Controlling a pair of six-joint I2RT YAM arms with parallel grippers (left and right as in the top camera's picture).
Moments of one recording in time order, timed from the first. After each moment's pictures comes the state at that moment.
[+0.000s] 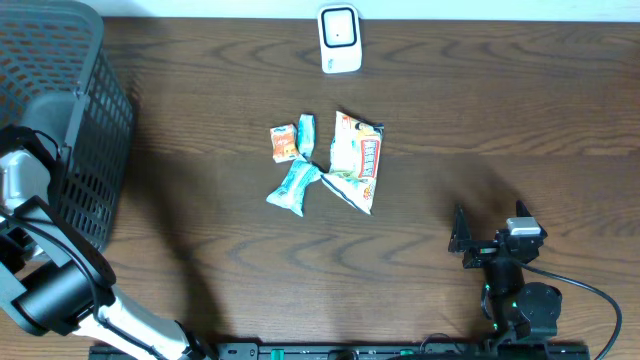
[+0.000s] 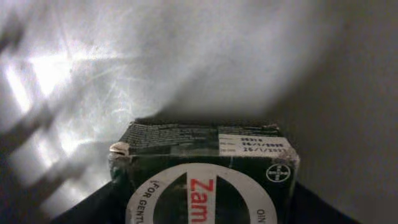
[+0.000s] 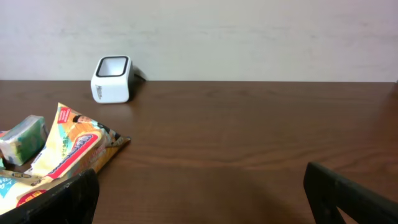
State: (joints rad) left arm 0.67 1.93 1.34 -0.94 -0.05 -0.81; right arm 0.01 0.01 0.01 -0.07 -0.05 0.02
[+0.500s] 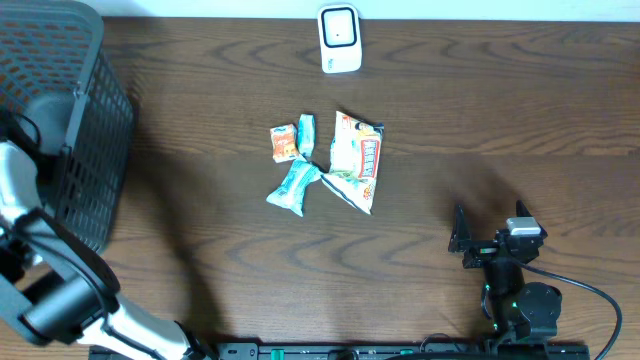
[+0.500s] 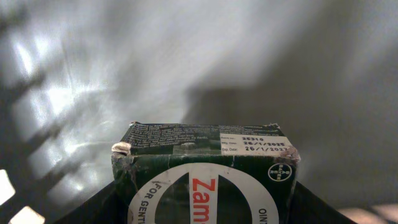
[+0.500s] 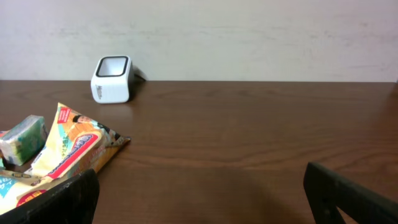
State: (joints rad) left arm 0.67 1.86 1.47 -0.97 -0.03 -0.80; right arm 0.01 0.01 0.01 -0.07 -0.05 0.02
